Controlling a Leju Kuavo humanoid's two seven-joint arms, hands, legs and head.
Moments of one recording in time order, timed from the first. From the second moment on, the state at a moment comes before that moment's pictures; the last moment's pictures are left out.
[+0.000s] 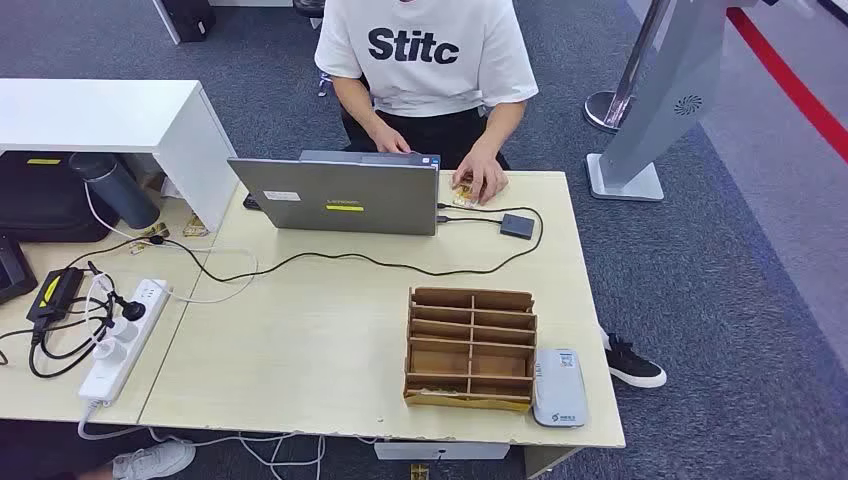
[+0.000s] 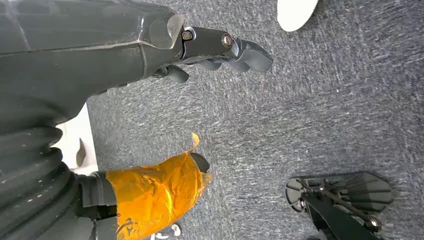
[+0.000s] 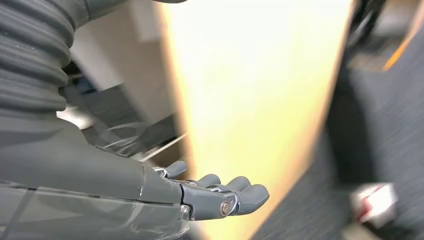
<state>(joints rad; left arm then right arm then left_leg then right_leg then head) 0.01 0.10 -0.20 -0.18 0.04 0.07 -0.09 0.02 -0.03 -0.71 -0.63 -0.83 0.44 0.00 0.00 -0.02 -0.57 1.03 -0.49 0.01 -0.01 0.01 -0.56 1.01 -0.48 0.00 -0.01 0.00</state>
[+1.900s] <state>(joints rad) 0.00 0.09 -0.31 -0.15 0.03 0.06 0.01 0.14 -0.12 0.28 -1.92 0.79 -0.47 -0.40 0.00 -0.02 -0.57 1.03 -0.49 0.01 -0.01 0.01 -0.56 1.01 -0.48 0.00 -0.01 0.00</state>
